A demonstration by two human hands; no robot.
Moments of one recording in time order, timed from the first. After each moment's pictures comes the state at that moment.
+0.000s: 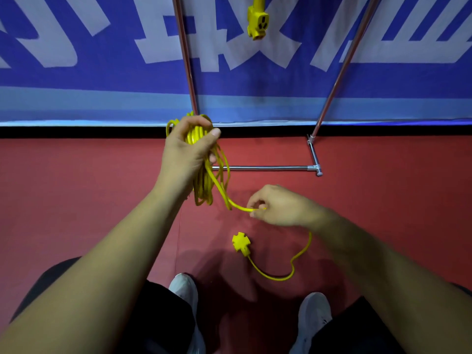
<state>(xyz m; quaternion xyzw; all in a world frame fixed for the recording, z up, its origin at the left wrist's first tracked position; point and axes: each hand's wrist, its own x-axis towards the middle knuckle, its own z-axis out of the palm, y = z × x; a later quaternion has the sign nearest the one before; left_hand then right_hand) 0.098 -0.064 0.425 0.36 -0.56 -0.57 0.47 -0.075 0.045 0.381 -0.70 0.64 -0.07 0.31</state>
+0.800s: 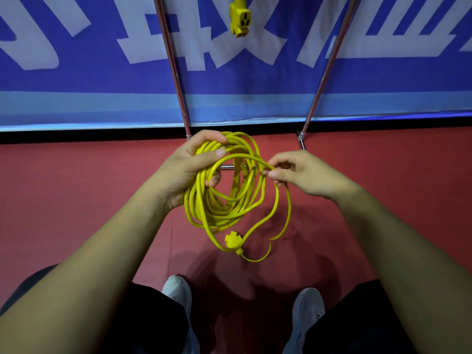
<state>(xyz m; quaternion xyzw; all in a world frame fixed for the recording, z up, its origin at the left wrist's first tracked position) 0.090 -0.047 0.428 0.21 -0.53 -0.78 0.27 -0.144 0.051 0.411 -0.57 0.62 -0.35 0.40</state>
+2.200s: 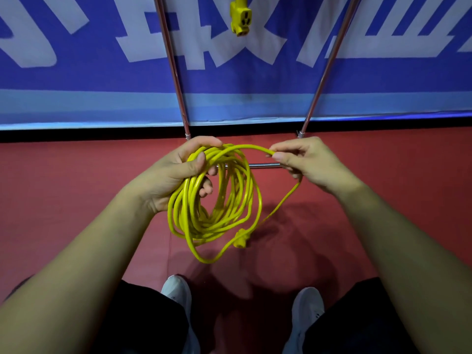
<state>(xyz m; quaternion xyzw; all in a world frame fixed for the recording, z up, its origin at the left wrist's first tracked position) 0.121 -0.058 0.420 0.23 -0.60 -0.74 0.19 -0.147 0.047 0.418 -0.50 0.62 -0.46 0.39</state>
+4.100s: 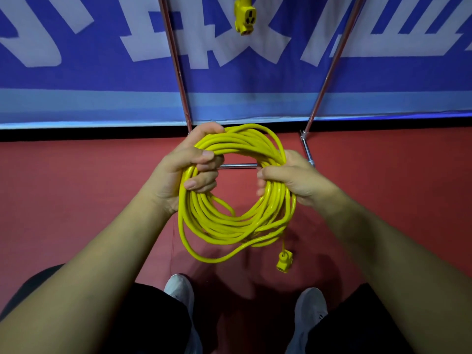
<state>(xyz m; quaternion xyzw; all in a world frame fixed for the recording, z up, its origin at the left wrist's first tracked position) 0.108 -0.040 0.441 0.13 -0.46 -0.85 0.23 -0.103 0.042 0.405 -0.40 0.55 -0.48 0.56</state>
